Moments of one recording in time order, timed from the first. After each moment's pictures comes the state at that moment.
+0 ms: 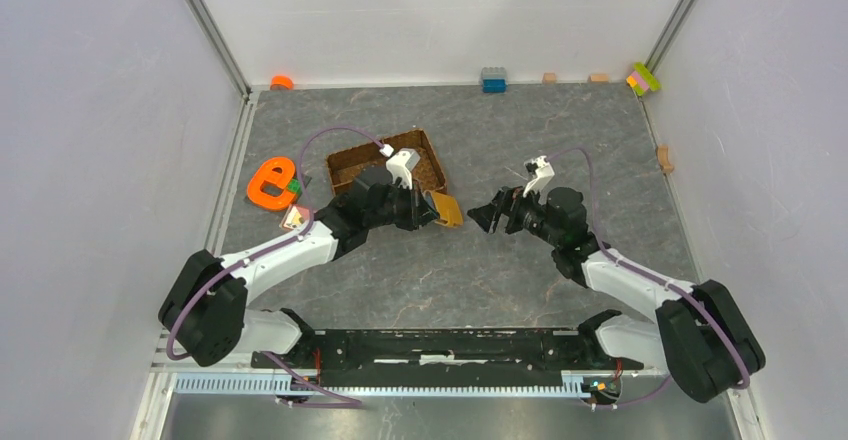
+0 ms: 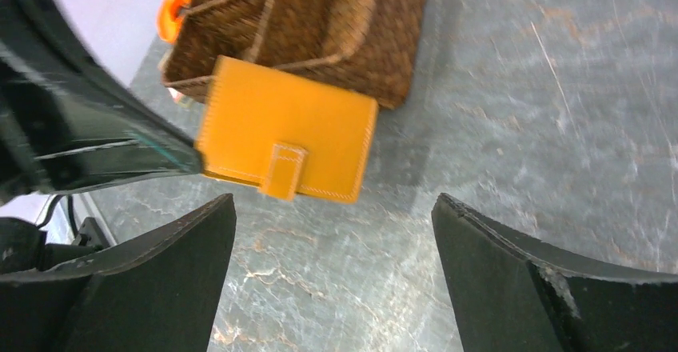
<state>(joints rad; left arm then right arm) -0.68 1.32 0.74 0.09 0.25 -0.52 0.45 1.19 0.39 0.49 -0.30 0.52</state>
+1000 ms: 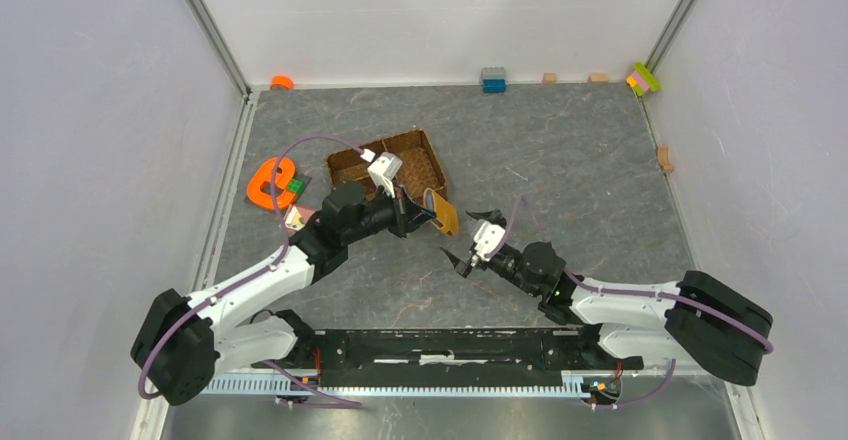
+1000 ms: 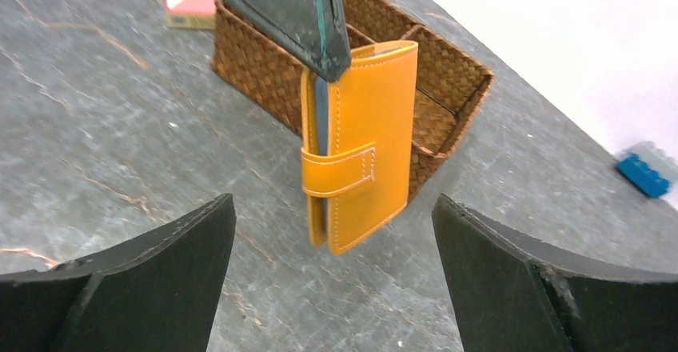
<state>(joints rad) -0.68 1.10 0.61 0.22 0.29 -0.52 0.97 1.14 0.21 0.93 0.04 -0.28</state>
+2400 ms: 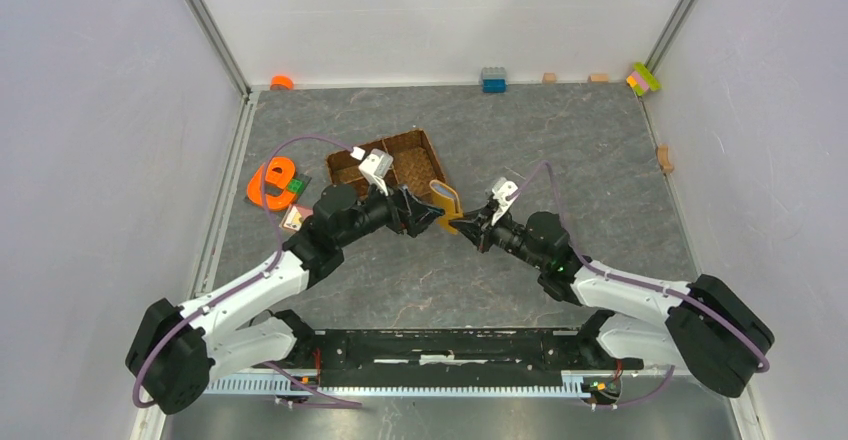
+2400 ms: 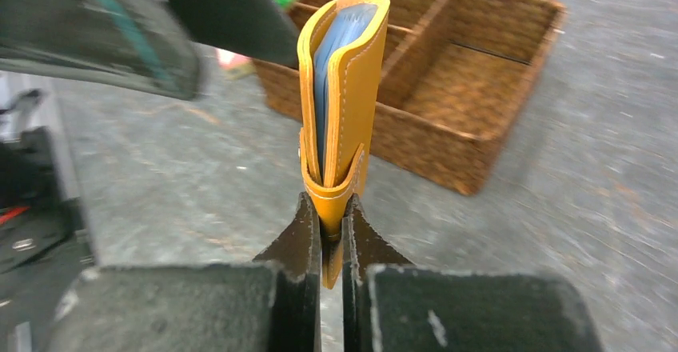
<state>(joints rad) -0.68 1.04 0.58 0.32 0.25 -0.52 0.78 1.16 0.35 0.73 -0.13 0.10</state>
